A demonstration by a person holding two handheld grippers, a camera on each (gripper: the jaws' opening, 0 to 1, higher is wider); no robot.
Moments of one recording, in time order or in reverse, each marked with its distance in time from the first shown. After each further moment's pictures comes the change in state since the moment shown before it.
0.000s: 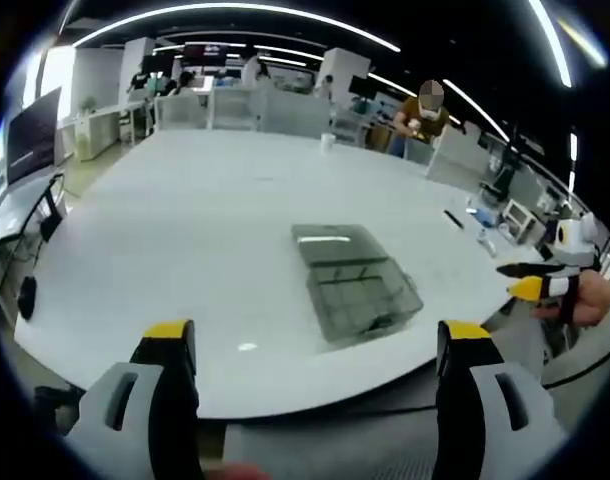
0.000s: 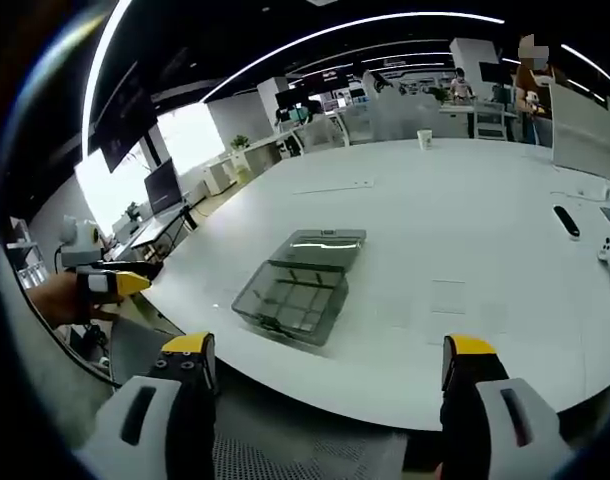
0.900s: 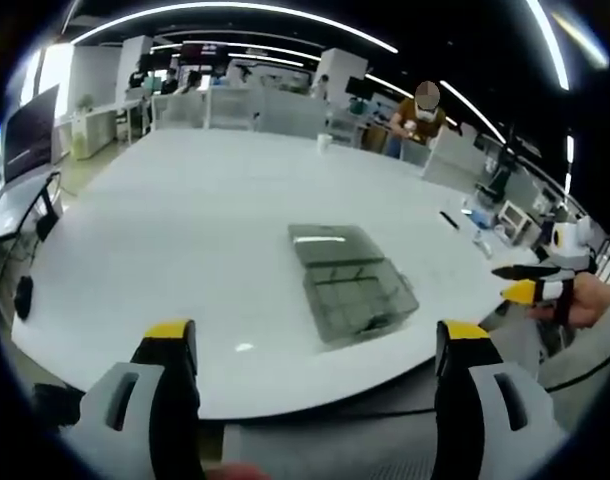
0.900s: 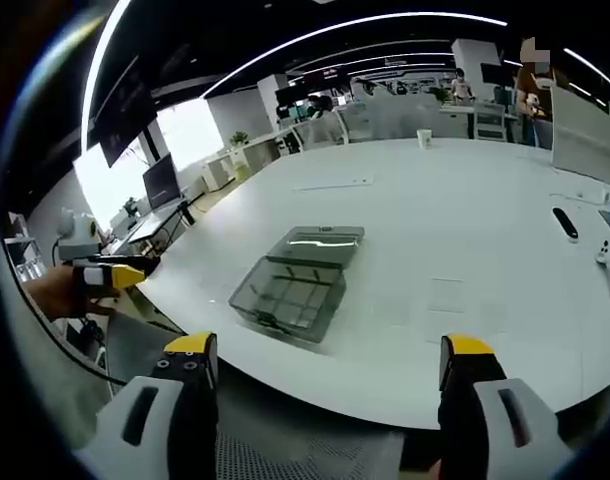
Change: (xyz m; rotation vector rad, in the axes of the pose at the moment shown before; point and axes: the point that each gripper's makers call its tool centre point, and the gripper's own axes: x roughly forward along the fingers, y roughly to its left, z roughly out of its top) left arm -0.002 -0.002 0.001 -0.005 0.000 -0.022; right arm 0.000 -0.001 -0.003 -0.018 0.013 -0.014
